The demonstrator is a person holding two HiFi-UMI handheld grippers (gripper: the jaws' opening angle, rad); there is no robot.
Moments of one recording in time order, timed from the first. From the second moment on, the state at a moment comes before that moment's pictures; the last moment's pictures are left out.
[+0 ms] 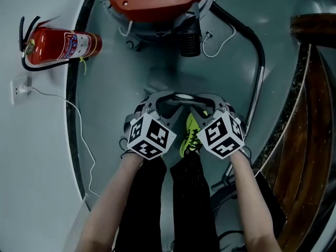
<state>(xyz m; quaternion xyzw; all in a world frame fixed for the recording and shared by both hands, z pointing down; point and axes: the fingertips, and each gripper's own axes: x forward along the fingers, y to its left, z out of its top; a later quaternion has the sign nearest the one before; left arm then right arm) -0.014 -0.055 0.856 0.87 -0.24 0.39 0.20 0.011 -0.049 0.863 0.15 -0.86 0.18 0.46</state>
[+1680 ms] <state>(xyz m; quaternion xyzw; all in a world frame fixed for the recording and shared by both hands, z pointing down) -0.057 -0.066 0.792 0.84 -0.30 0.33 0.30 0.004 -0.052 0.796 0.22 -0.81 0.40 0.36</state>
